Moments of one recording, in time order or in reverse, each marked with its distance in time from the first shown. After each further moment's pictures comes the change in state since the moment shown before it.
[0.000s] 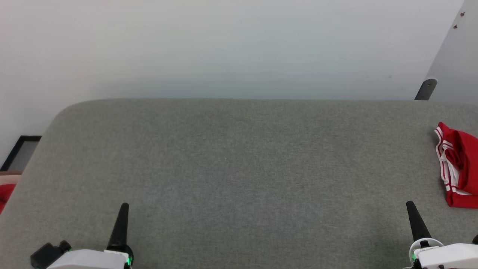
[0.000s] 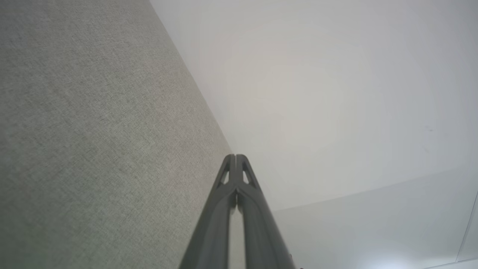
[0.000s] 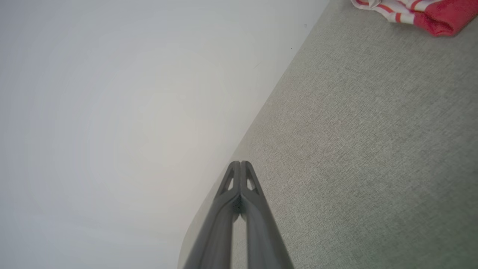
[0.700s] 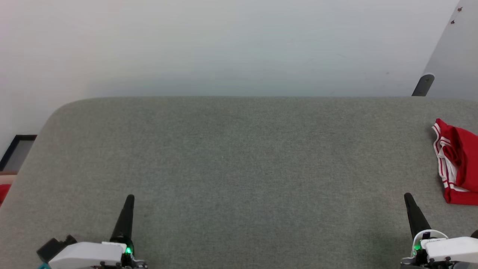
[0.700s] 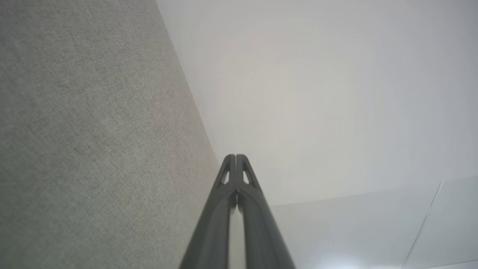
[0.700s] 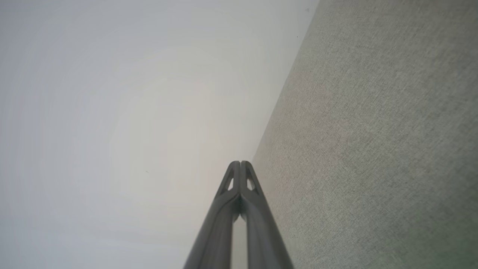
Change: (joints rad) left arm -0.040 -0.024 0.008 0.016 -0.156 0.000 0.047; right arm -0.034 0.011 -0.008 0.004 0.195 -0.001 0.046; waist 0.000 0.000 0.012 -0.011
